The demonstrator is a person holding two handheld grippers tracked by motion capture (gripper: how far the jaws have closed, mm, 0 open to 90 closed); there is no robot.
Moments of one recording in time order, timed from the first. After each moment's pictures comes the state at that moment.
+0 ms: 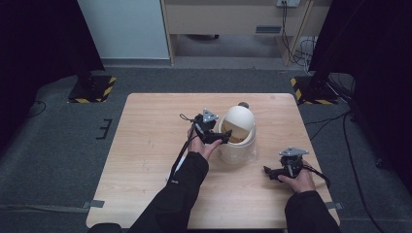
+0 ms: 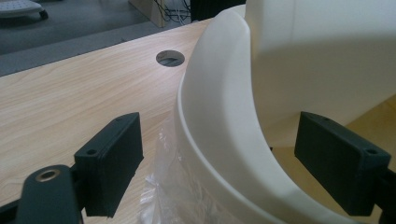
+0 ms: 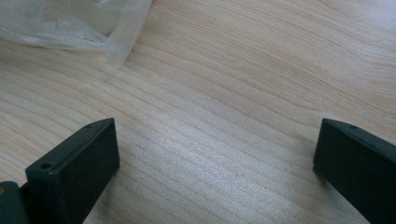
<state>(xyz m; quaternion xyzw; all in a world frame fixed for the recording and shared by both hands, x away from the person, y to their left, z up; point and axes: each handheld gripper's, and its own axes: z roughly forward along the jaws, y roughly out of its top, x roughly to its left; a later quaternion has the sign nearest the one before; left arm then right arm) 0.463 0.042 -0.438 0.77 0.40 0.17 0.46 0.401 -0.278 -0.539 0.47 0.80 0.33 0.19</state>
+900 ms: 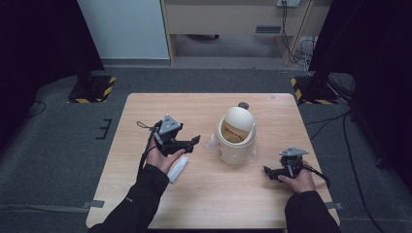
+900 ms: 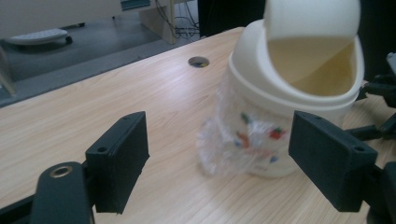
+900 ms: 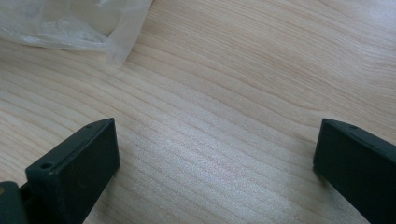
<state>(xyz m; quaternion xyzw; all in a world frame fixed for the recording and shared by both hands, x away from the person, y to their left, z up) 0.397 0.159 -0.404 0.76 0.38 0.21 0.48 0.401 -0.278 -0.539 0.47 0.80 0.33 0.19</state>
